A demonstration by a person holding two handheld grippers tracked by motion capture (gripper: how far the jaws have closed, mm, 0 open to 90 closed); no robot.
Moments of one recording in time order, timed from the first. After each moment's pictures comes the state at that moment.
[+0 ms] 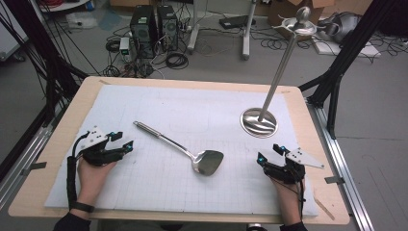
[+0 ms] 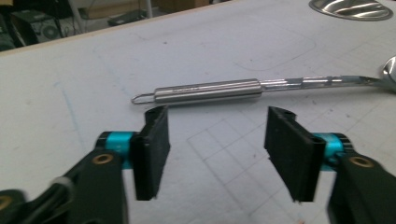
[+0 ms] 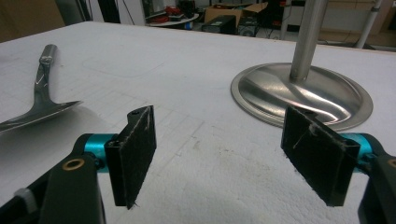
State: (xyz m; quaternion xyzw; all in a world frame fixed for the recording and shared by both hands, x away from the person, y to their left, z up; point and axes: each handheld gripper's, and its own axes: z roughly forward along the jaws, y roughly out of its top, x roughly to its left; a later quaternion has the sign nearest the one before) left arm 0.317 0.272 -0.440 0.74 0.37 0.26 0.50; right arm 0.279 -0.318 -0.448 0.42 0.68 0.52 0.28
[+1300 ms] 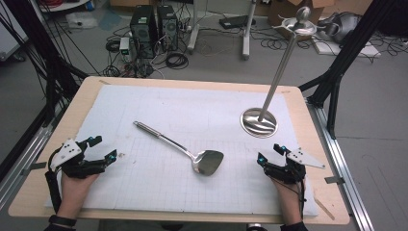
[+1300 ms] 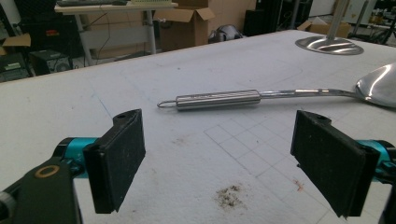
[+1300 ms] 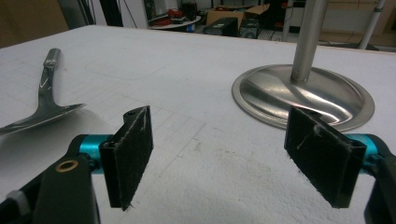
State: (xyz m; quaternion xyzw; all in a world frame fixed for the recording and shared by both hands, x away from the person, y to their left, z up) left arm 0.286 0.313 -0.449 0.69 0.35 0.28 0.57; right arm 0.278 -0.319 -0.448 0.43 0.68 0.53 0.27
